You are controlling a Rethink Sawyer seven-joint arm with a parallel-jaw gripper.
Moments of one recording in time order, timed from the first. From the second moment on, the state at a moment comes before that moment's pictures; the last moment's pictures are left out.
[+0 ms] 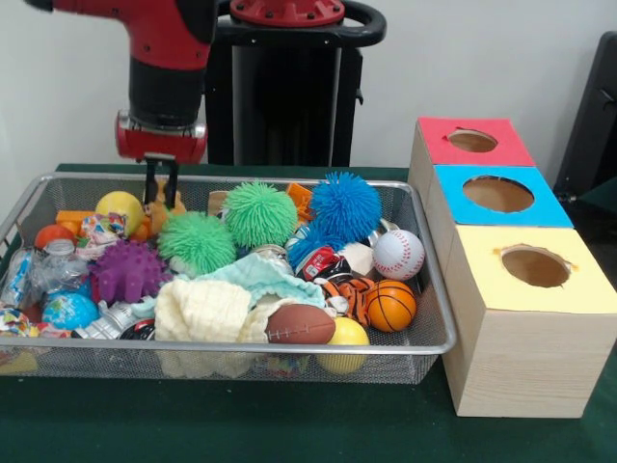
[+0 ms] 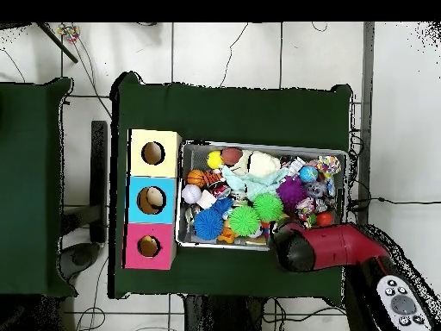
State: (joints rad) arm -0.70 -0.70 0.24 1.84 -0.80 0.41 1.81
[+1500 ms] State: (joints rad) arm -0.43 -1.08 0.29 2.02 -0.38 0.47 1.81
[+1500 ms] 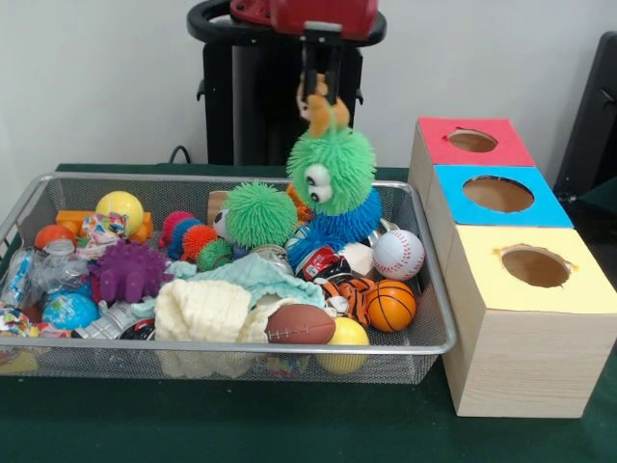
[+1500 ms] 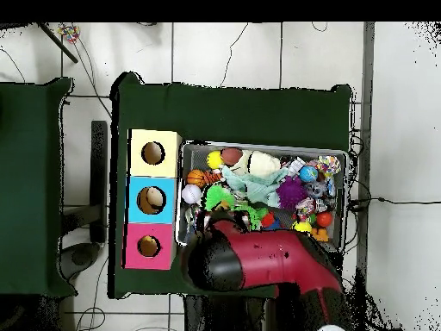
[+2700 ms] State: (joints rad) arm -0.34 -0.78 0.17 1.89 -0.36 0.44 1.82
